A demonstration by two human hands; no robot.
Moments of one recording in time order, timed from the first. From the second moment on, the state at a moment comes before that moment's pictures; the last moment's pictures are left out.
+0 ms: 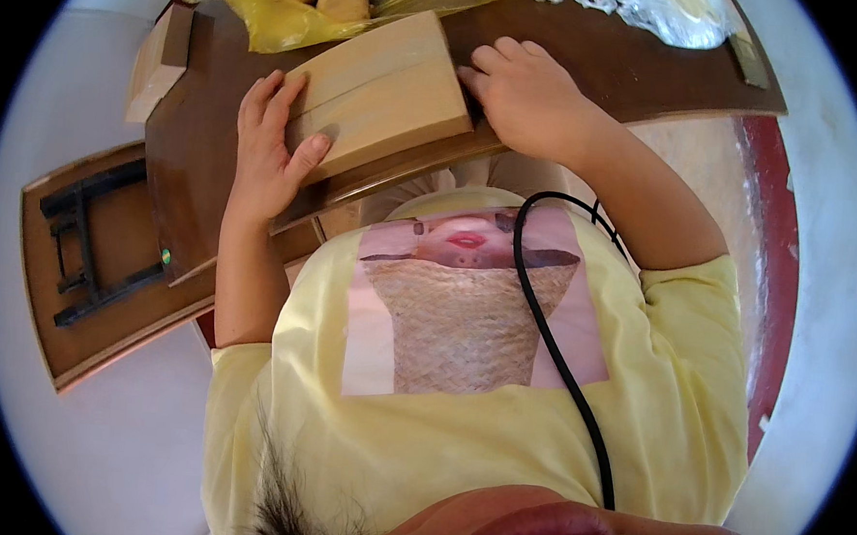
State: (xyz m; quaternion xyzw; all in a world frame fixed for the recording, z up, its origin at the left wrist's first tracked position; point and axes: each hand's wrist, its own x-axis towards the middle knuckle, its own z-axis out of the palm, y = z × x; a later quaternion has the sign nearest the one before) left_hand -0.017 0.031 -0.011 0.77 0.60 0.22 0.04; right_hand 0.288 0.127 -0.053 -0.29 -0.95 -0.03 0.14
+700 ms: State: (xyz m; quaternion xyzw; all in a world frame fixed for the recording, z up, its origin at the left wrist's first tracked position) left_hand -0.068 -0.006 -0.053 0.31 0.49 0.74 0.33; right_hand 0.256 0.115 0.012 -0.48 -0.84 0.16 0.22
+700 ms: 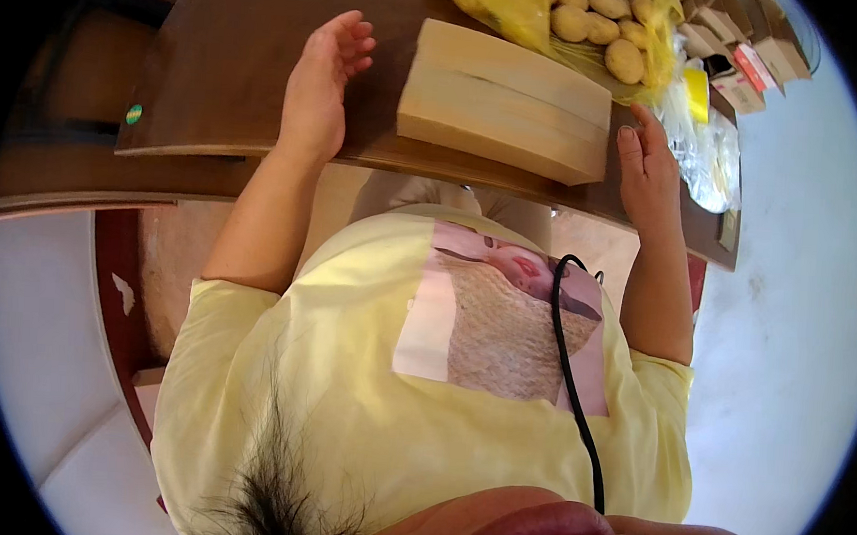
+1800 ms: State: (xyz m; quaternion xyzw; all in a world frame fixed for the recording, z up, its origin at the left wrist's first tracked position) left_hand -0.083 0.010 -0.037 0.23 0.43 0.56 0.67; right_hand 0.226 0.117 -0.004 -0.44 -0.89 0.06 0.11
